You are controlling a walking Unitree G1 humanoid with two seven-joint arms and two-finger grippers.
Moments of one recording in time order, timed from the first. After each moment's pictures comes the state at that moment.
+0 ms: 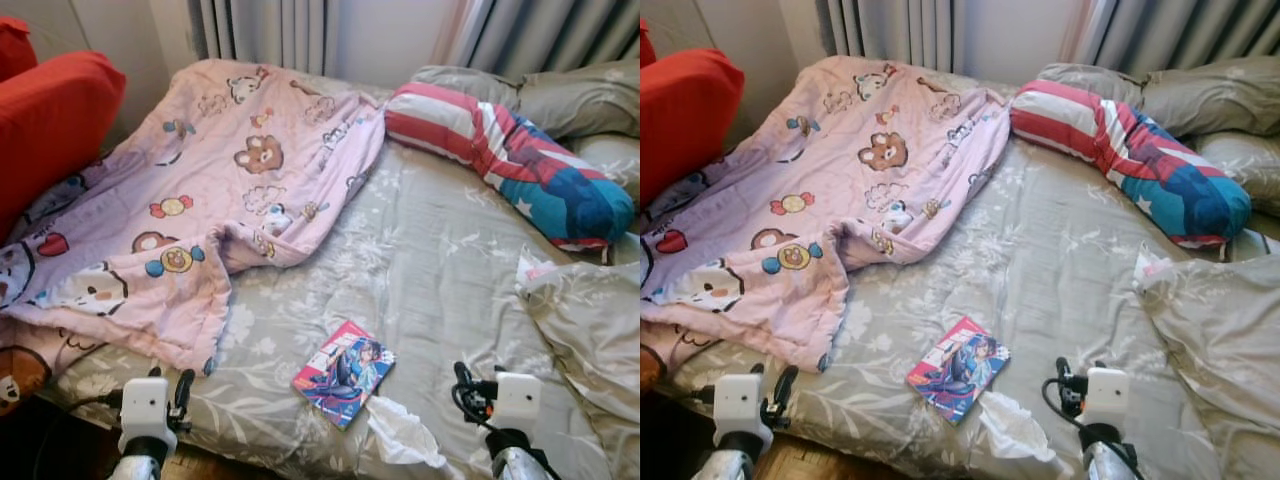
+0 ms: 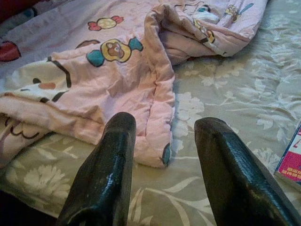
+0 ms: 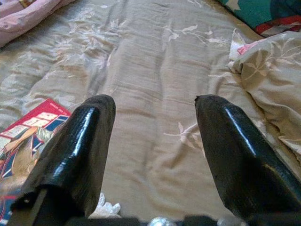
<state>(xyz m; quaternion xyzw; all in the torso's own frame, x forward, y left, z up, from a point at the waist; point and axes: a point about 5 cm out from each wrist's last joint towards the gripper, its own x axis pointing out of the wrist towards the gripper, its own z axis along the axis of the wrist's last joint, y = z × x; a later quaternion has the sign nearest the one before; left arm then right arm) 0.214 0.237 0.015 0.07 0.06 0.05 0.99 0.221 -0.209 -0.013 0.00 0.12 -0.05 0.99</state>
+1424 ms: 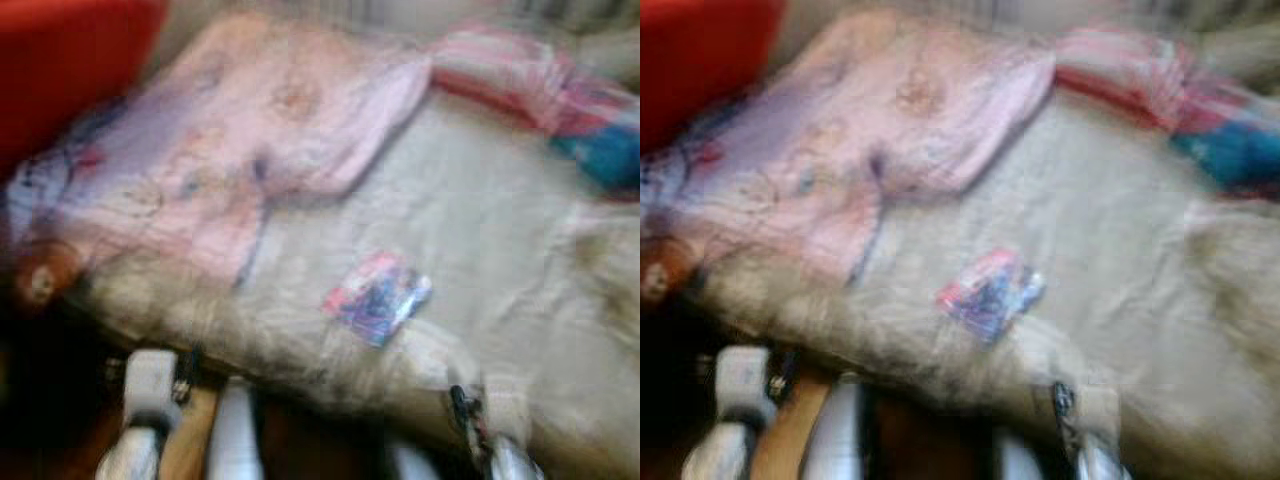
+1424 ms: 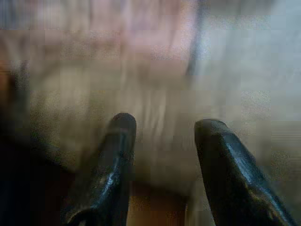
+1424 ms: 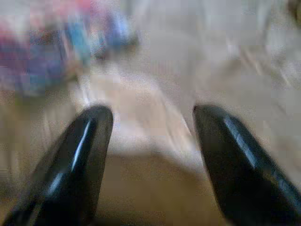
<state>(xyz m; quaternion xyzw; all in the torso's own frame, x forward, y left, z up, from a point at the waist) 0.205 0.230 0.013 0.07 0.10 0.02 0.99 0.230 -0.199 -0.012 -0.01 0.13 -0.05 0.99</state>
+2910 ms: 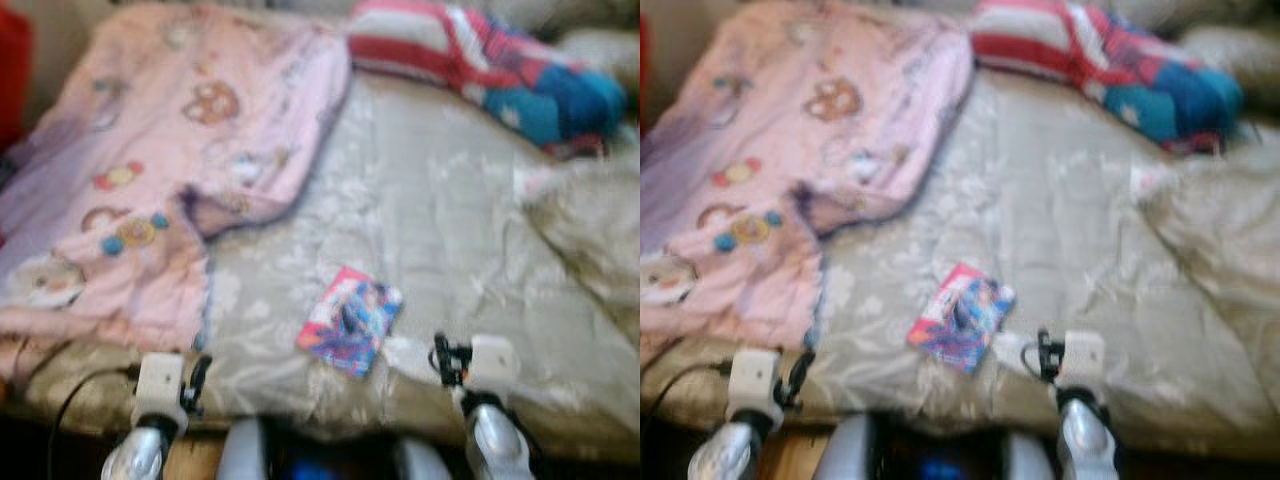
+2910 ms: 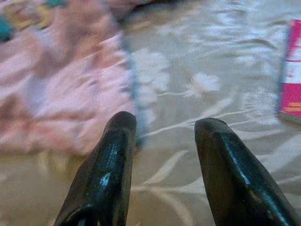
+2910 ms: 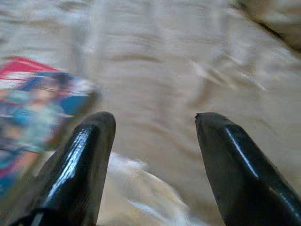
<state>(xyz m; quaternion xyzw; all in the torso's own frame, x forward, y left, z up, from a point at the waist) 0.228 0.223 0.031 0.08 0.08 -0.01 0.99 0.260 -0.192 0.001 0.01 0.11 -0.06 0.99</state>
